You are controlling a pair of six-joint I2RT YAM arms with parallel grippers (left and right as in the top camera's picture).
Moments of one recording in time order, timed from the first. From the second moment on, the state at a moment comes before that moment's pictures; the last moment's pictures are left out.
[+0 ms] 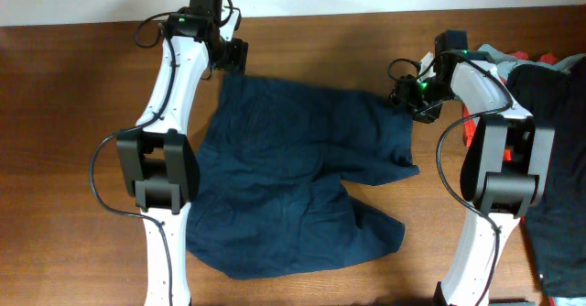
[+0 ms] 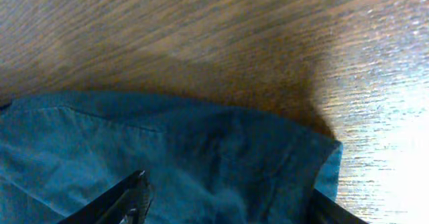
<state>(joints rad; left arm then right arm) -0.16 2.46 2.35 -1.01 0.06 0.07 -0.11 2.26 1.73 -0.89 -0.40 0.29</state>
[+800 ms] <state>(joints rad) -0.16 2.59 2.35 -1.01 0.06 0.05 -0.11 2.26 1.73 -0.90 -0.39 0.28</state>
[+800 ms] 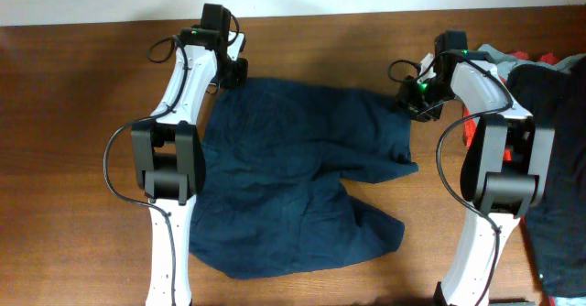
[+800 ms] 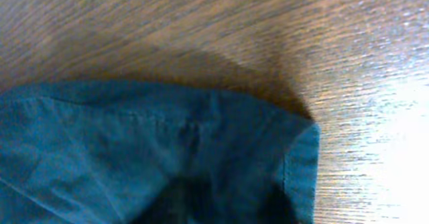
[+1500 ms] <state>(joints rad) -0.16 2.33 2.35 -1.02 0.06 0.05 -0.11 2.11 1.87 -1.06 -0.42 0.16</state>
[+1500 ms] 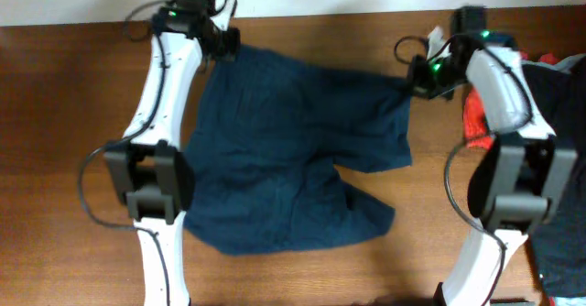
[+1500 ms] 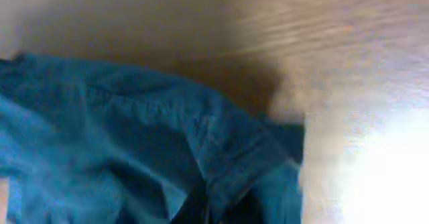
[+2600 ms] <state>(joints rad) -0.16 1.44 2.35 -1.04 0.03 0.03 -0.11 1.74 2.92 -1.69 -0.39 -0.01</state>
